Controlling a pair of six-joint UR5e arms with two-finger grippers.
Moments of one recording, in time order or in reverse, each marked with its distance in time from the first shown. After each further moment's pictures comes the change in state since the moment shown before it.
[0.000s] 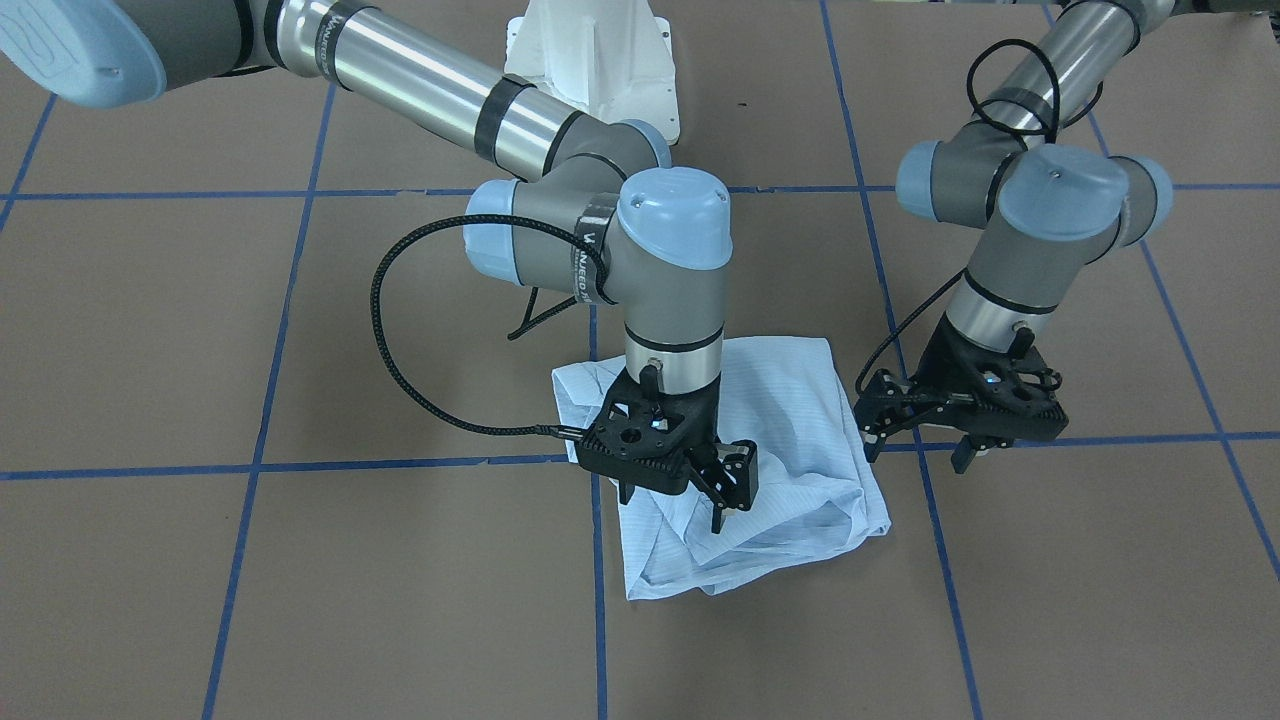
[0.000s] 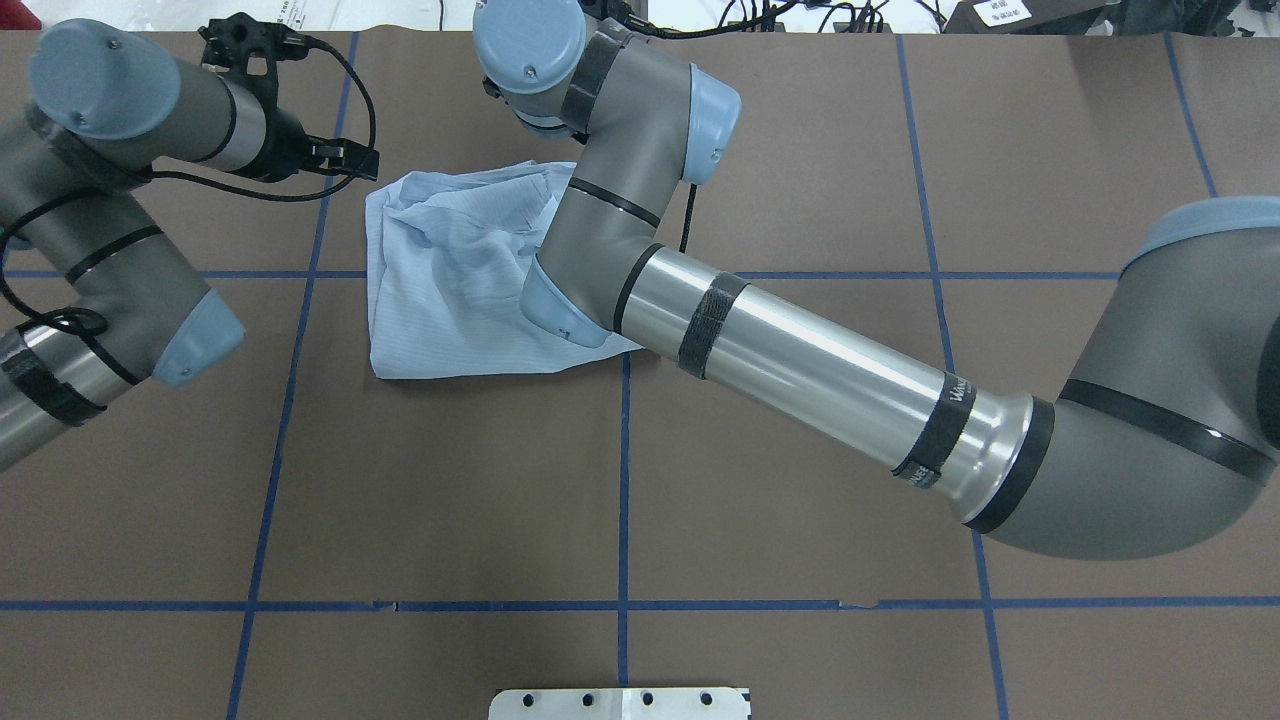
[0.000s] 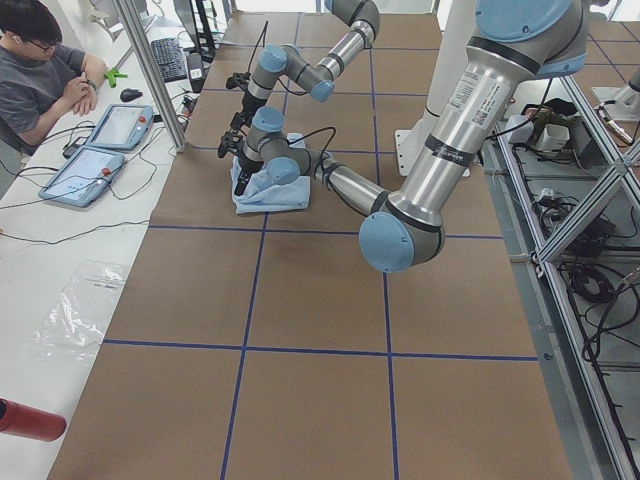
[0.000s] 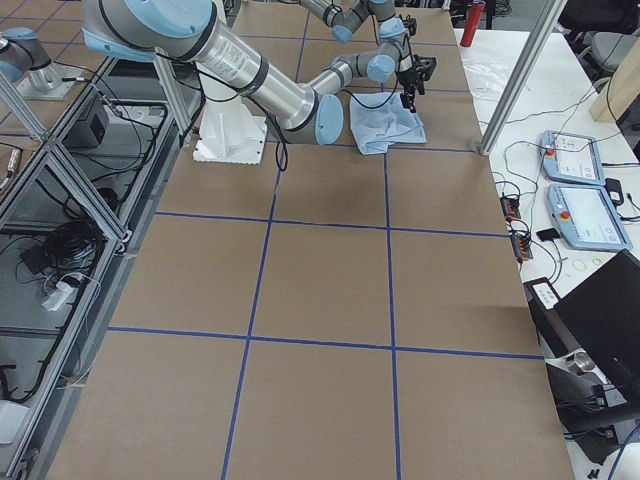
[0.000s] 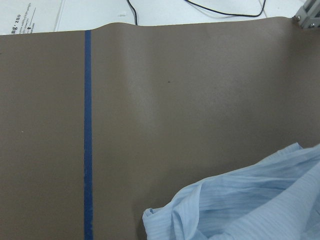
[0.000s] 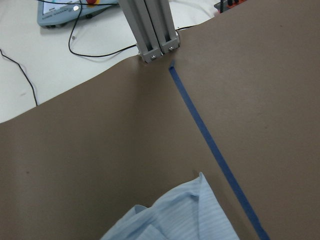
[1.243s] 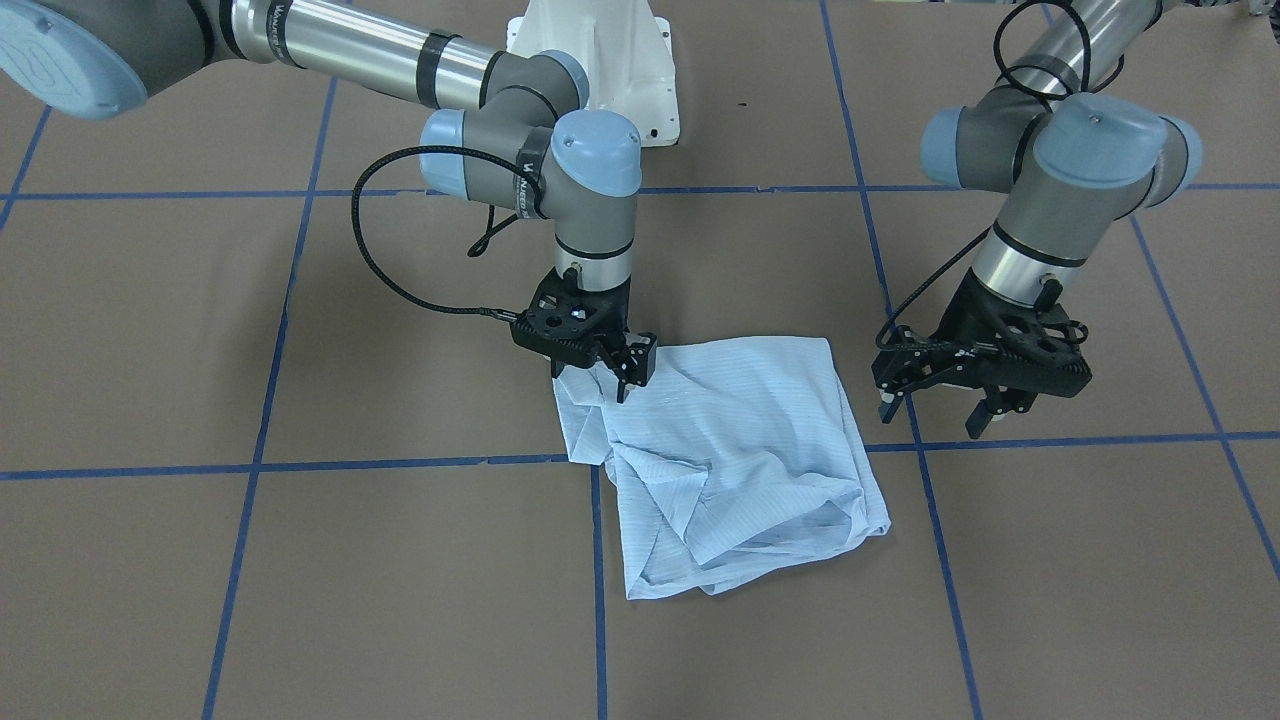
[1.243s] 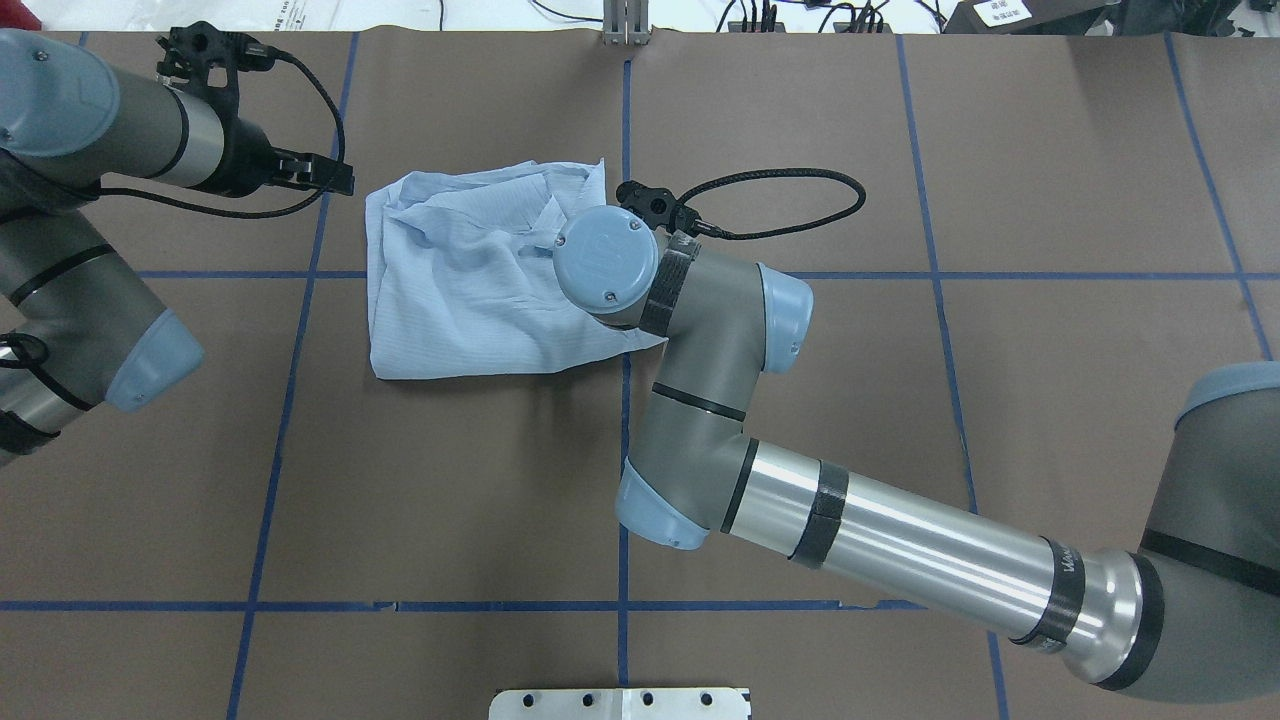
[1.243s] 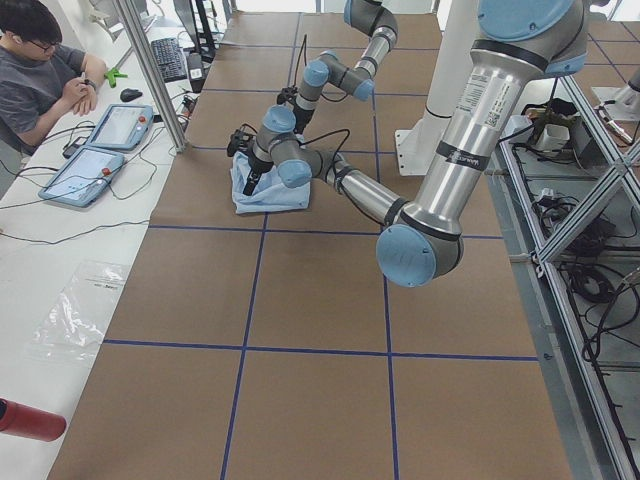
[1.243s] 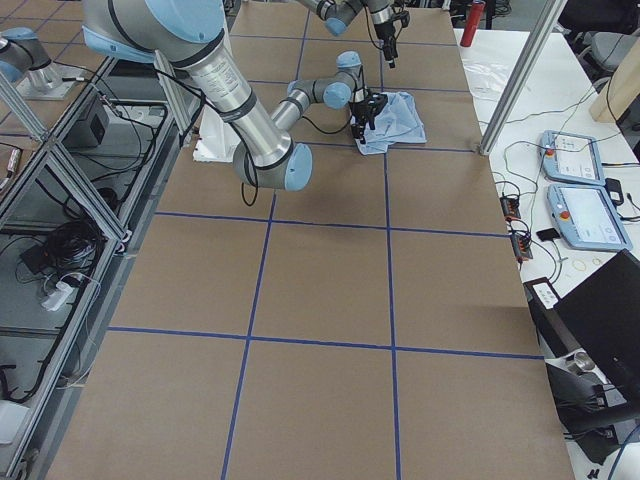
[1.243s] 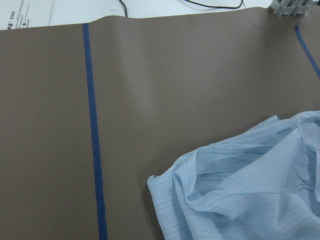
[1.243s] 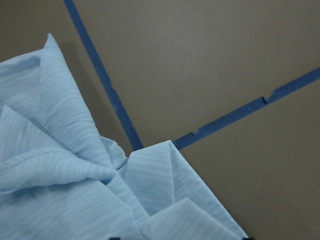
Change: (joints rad) left arm -0.004 0.055 -0.075 0.004 -0.013 0.012; right arm -0.172 -0.302 0.377 -0.187 -0.029 0.128
